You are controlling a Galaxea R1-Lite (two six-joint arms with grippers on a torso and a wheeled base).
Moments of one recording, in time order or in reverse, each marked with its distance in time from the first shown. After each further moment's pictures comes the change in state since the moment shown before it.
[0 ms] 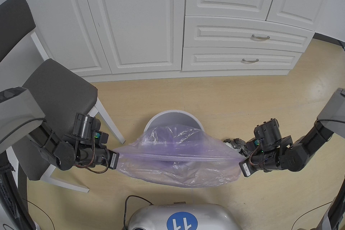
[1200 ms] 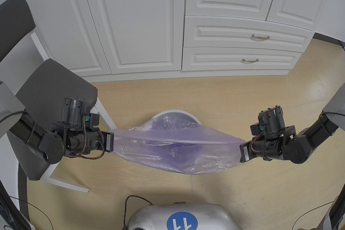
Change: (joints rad) left arm 0.004 -0.139 -0.024 -0.012 0.032 -0.126; right arm -0.027 -0.031 -0.067 -0.043 -0.003 0.129
